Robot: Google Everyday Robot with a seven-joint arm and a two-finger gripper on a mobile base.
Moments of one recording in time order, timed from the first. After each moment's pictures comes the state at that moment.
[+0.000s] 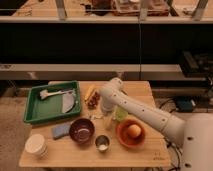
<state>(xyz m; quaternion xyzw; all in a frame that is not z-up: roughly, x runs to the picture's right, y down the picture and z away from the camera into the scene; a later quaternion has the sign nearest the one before) -0.003 0.165 0.866 -0.34 -0.10 -0.03 0.94</state>
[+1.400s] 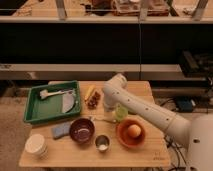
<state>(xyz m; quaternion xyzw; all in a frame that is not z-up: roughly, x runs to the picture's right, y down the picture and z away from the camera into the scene) 0.013 0.135 0.852 -0.32 -0.09 0.00 0.94</state>
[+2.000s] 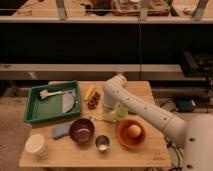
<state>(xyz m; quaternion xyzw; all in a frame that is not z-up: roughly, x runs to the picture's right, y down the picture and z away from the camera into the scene) 0.002 0.149 0.861 -0.35 -0.11 0.01 0.93</state>
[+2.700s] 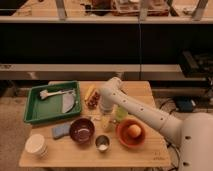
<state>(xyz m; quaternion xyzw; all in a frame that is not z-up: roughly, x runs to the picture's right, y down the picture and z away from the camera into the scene) -0.015 0.168 0.866 -0.36 -0.11 -0.01 0.93</state>
